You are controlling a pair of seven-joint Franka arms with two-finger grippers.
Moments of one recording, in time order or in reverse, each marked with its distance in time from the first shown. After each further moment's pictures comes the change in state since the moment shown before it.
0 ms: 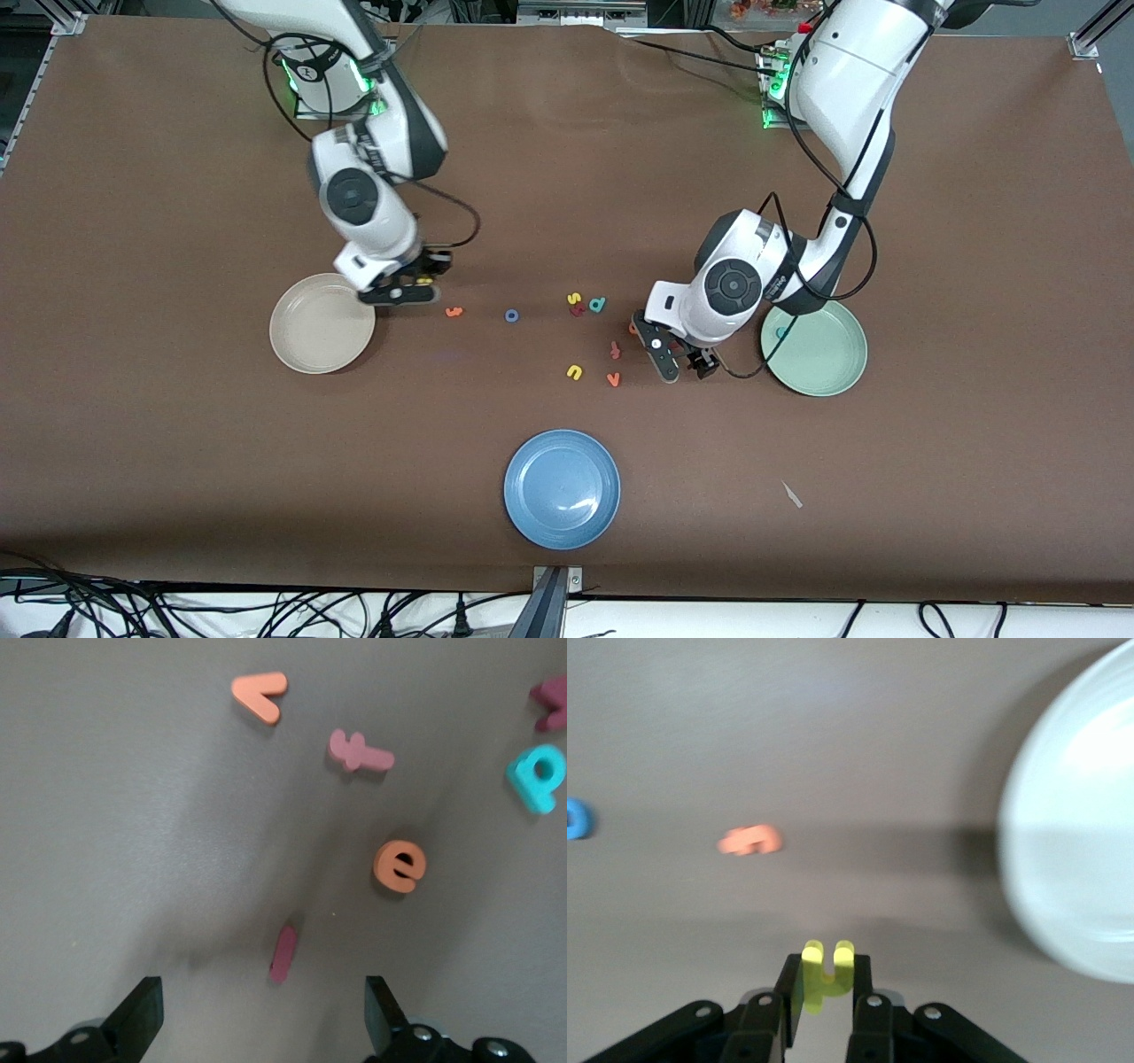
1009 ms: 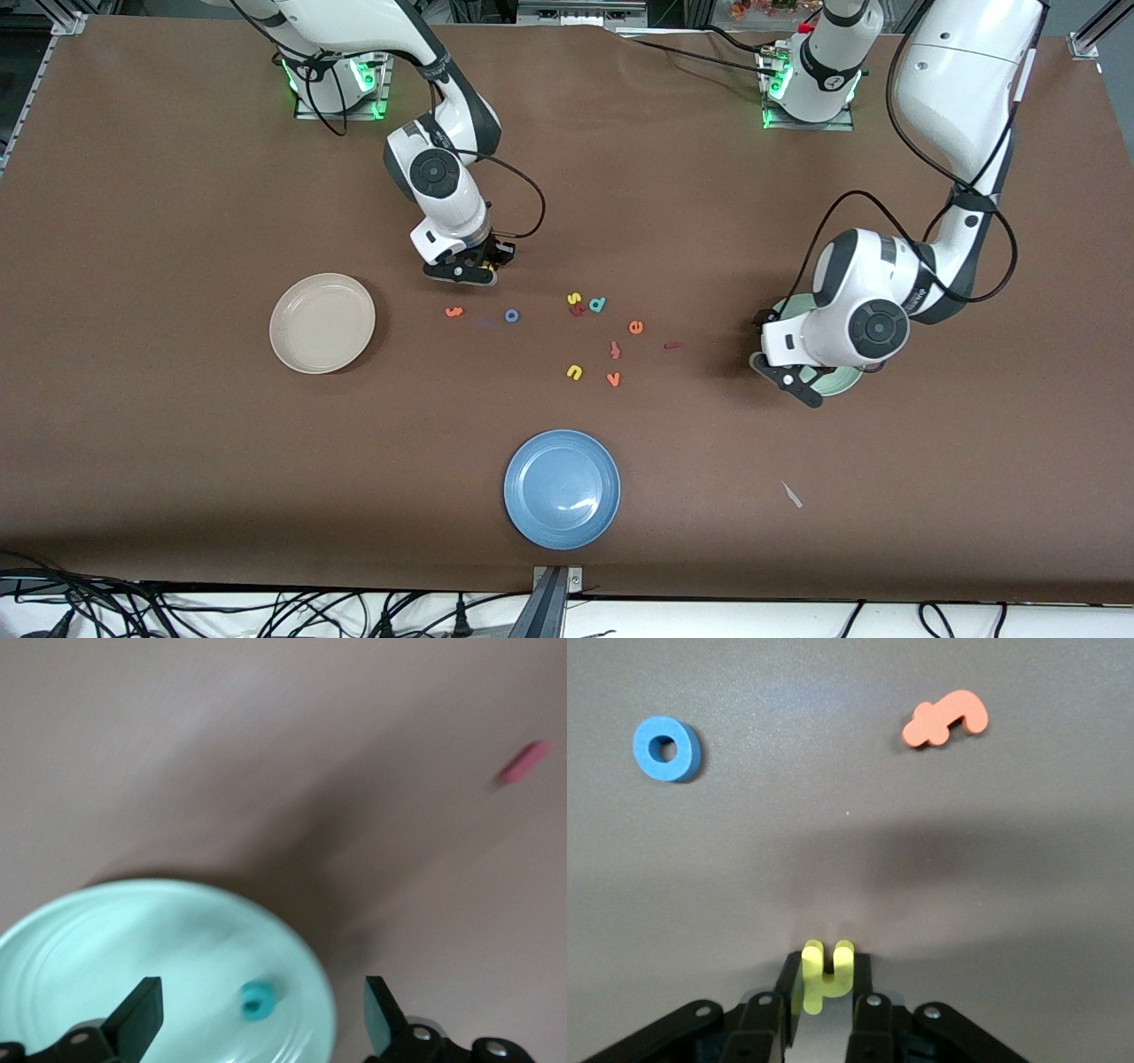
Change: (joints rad) left arm 0.214 -0.108 0.008 -0.044 -0.002 -0.207 -0.256; right arm 0.012 0.150 0.274 -0.031 -0.010 0.313 0.495
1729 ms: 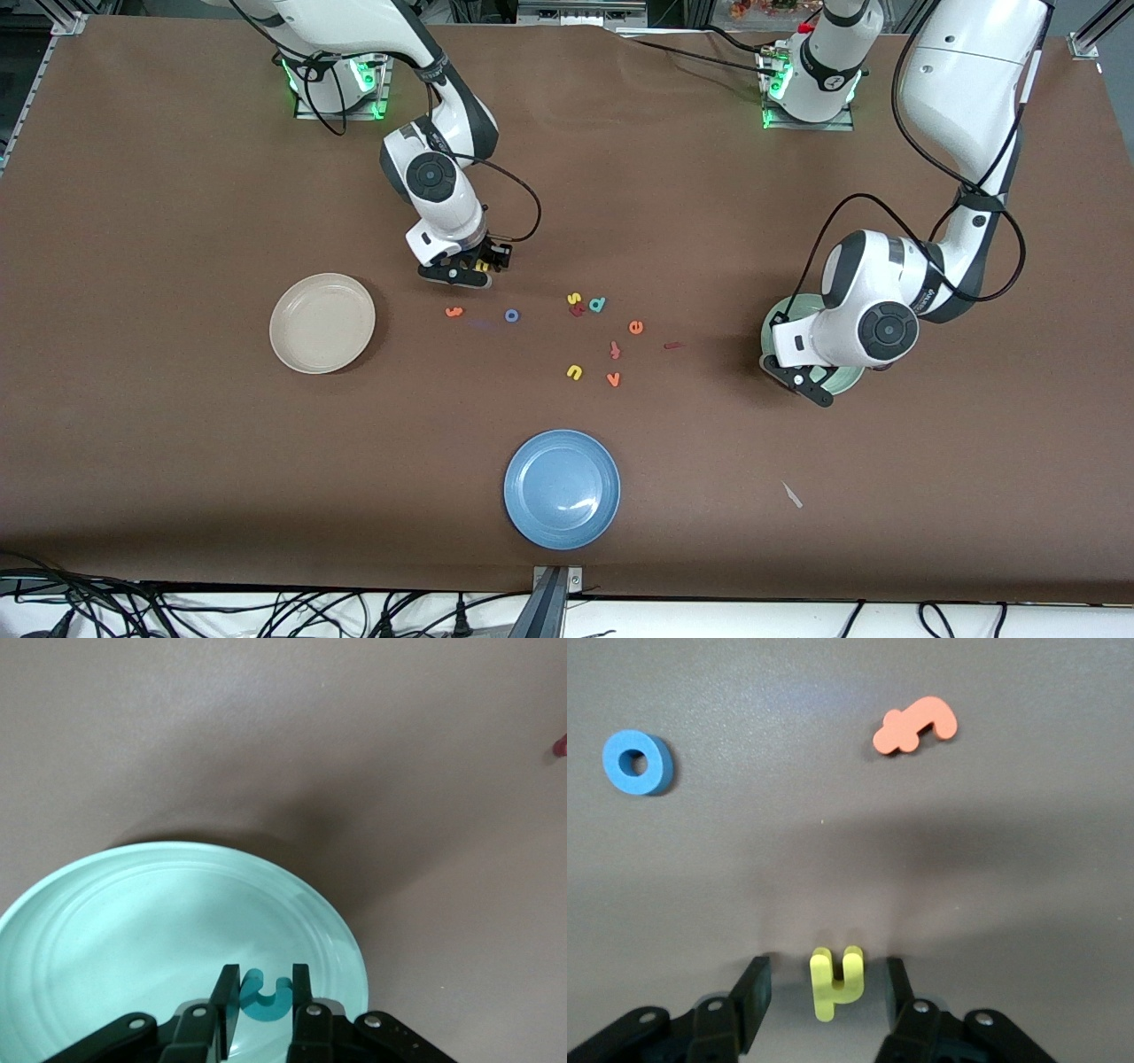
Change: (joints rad) left arm 0.036 0.003 0.034 -0.036 0.000 -0.002 0.000; right arm 0.000 -0.001 -0.014 0.001 0.000 -0.018 0.017
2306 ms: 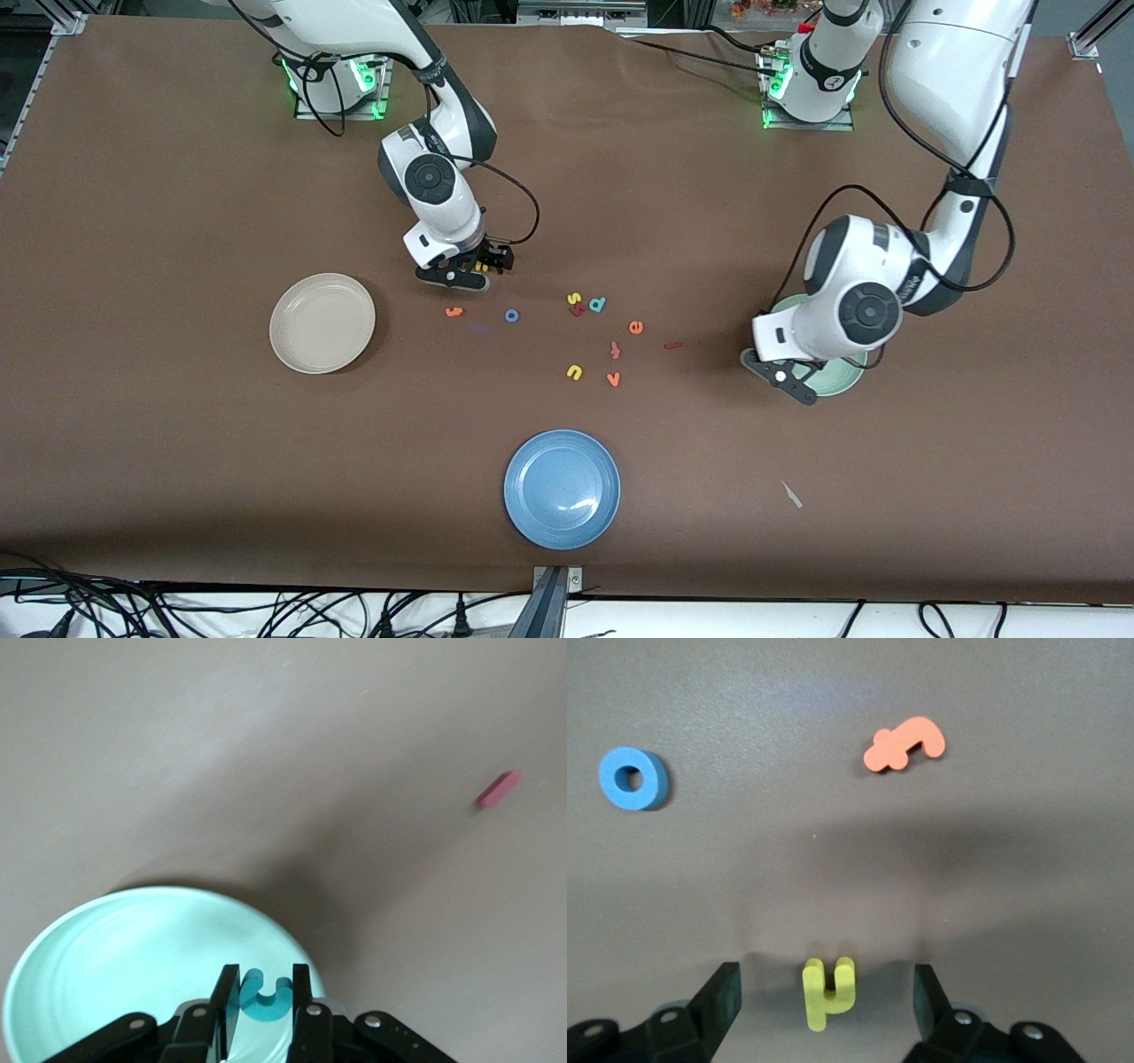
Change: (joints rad) left arm -0.039 -0.041 0.000 0.017 0.000 0.003 -0.015; right arm 0.000 -0.001 -0.011 0.003 -0.014 -0.008 0.001
